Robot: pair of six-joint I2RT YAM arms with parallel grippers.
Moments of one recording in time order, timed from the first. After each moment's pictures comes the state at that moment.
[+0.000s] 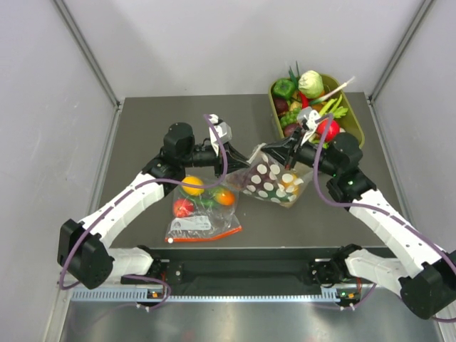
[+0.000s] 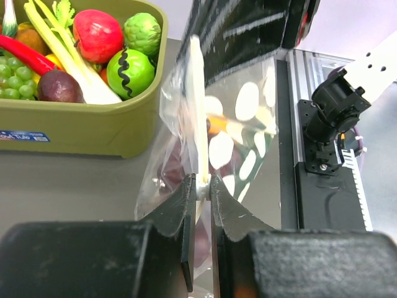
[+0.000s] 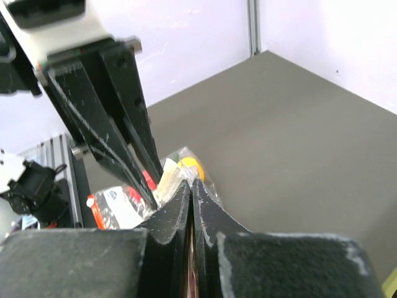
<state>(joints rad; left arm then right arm) -0.57 1.27 1.03 0.08 0.87 0.02 0.48 1.01 0.85 0.23 -0.61 0.21</state>
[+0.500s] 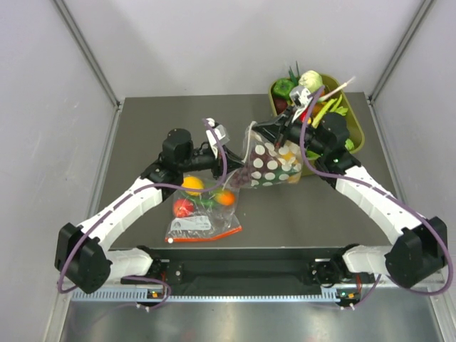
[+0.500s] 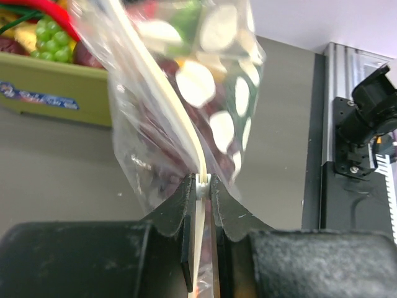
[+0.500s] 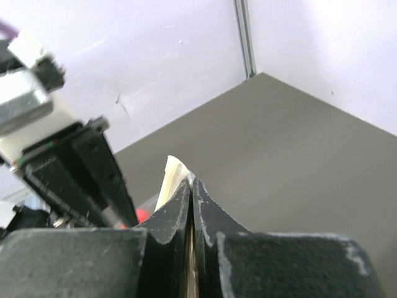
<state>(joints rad) -0.57 1.24 0.97 0.08 0.74 0.03 0.45 1.23 1.01 0.35 -0.60 0.31</state>
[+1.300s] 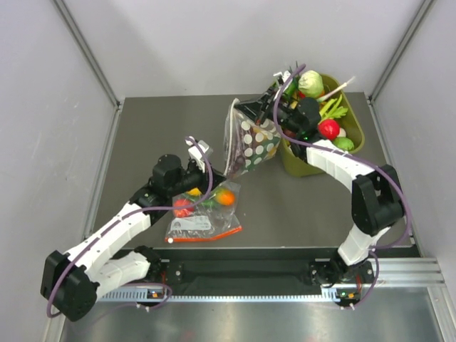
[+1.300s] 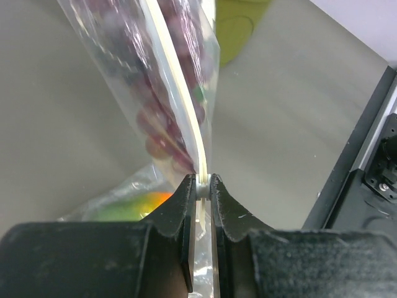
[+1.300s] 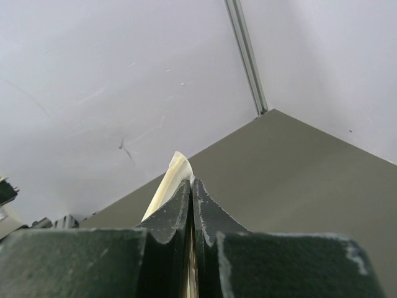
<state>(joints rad) -0.57 1.00 0.69 0.03 0.40 -0.14 0.45 1.68 1.23 0.77 -0.63 0.54</state>
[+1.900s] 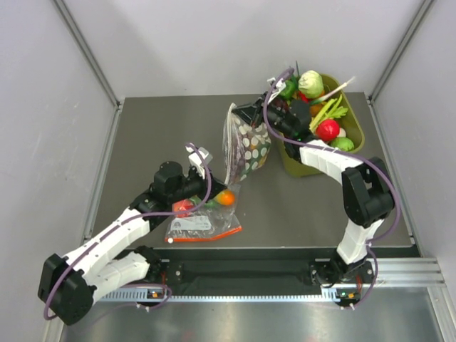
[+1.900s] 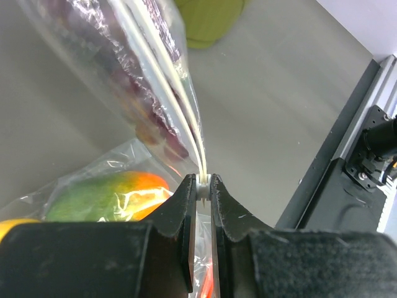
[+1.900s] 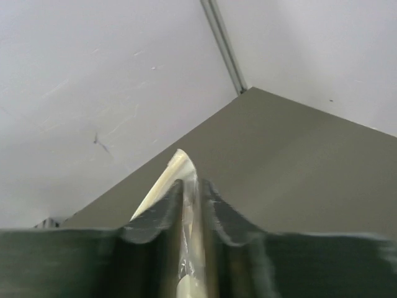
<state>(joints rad) -0.60 0.95 0.62 0.02 0.39 -0.23 0.46 1.79 1.25 0.75 -0.57 0.51</state>
